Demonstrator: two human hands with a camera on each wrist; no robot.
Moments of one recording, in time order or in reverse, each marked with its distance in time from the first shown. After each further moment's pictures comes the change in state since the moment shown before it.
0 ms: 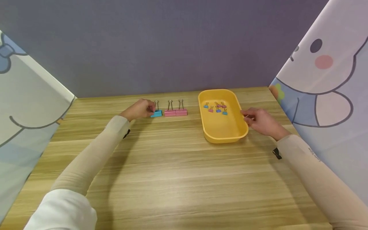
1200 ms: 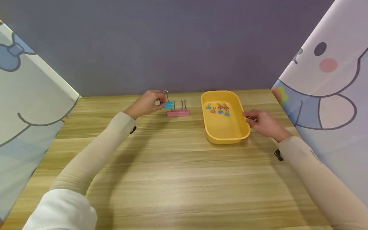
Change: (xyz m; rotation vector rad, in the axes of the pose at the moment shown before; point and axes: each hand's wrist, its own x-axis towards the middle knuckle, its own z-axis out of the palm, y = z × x) left_hand -0.005 0.064 -0.027 0.058 0.202 0.232; right_hand -0.002 0.002 -0.001 -0.001 -0.016 0.000
